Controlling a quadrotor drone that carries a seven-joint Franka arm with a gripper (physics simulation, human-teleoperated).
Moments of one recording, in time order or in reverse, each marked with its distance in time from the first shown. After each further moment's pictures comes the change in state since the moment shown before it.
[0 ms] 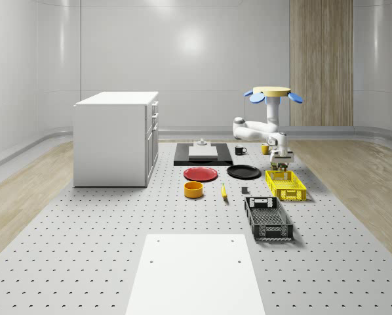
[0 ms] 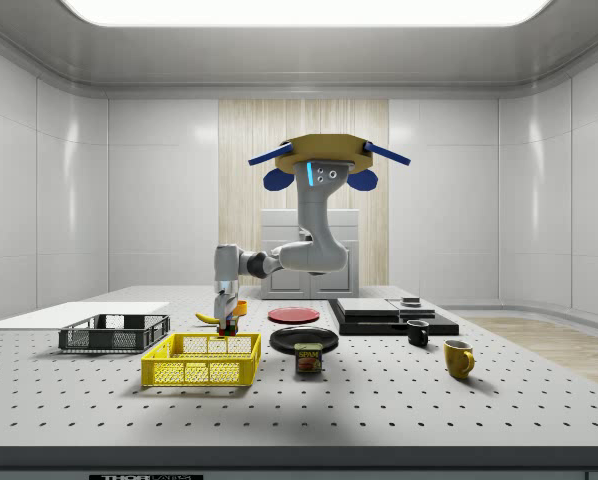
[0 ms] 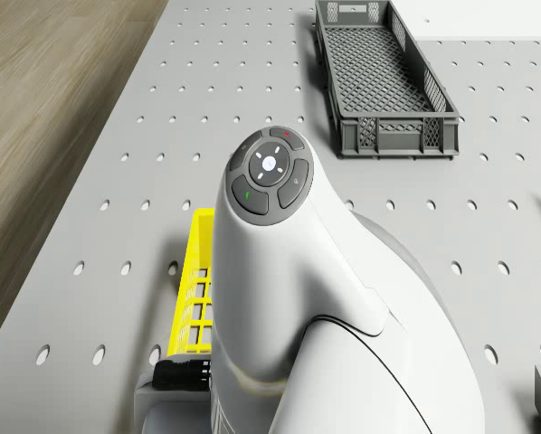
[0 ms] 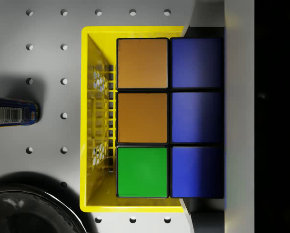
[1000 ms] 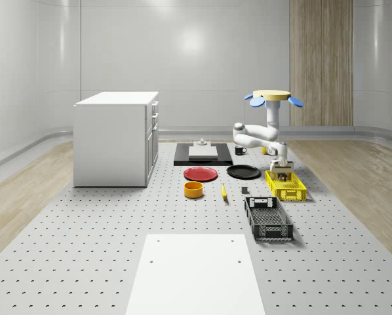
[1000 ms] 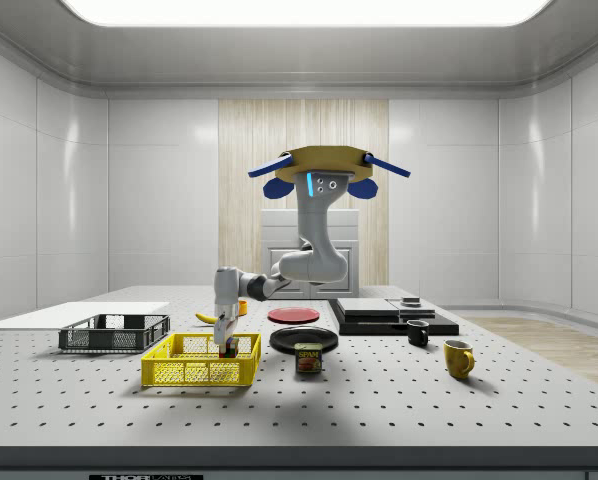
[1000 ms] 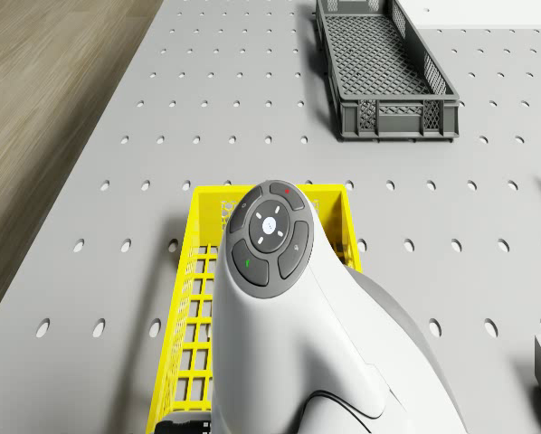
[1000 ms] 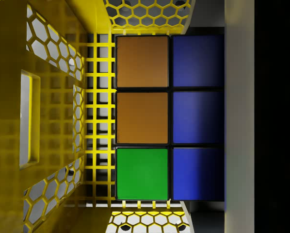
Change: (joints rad) arm -0.028 -0.002 -0.184 0.034 -0.173 0.062 0.005
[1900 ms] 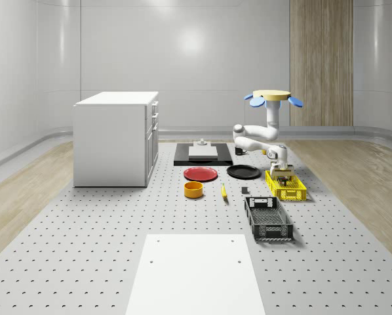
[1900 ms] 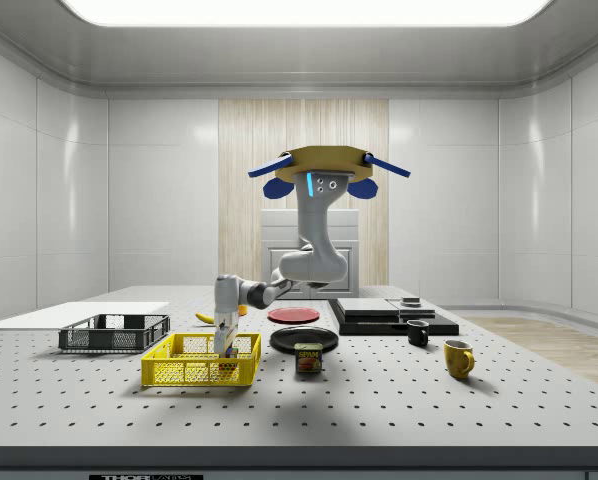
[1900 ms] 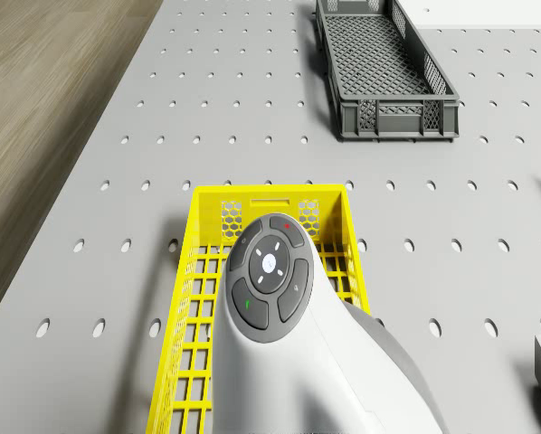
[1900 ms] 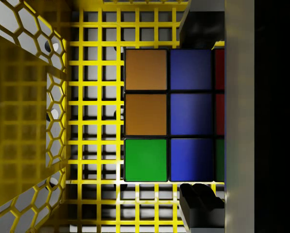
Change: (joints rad) arm -0.010 0.025 -0.076 0.022 -0.078 0.007 -0.003
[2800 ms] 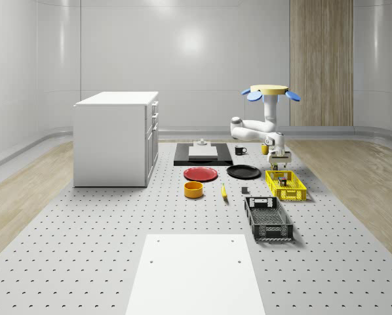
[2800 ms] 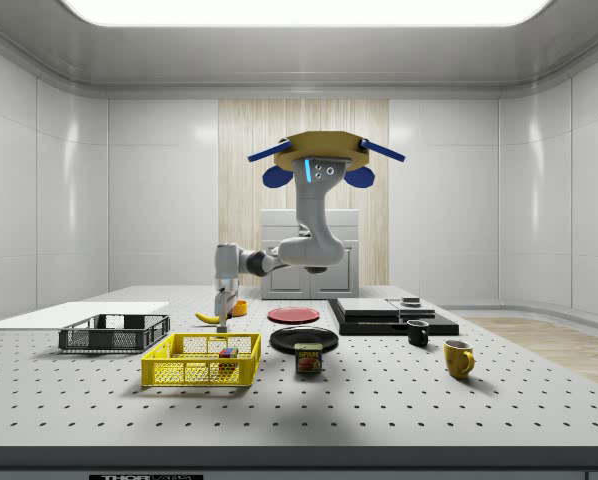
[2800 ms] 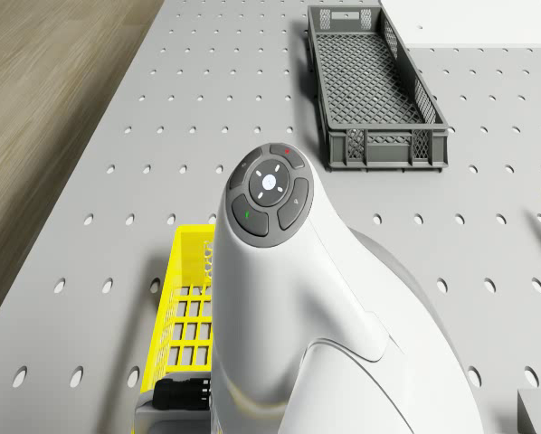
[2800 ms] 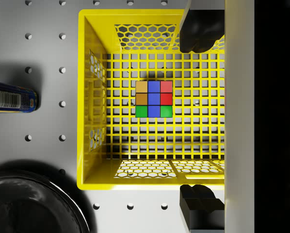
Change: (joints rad) arm 0.038 0.004 0.210 -0.052 0.195 -0.080 -0.004
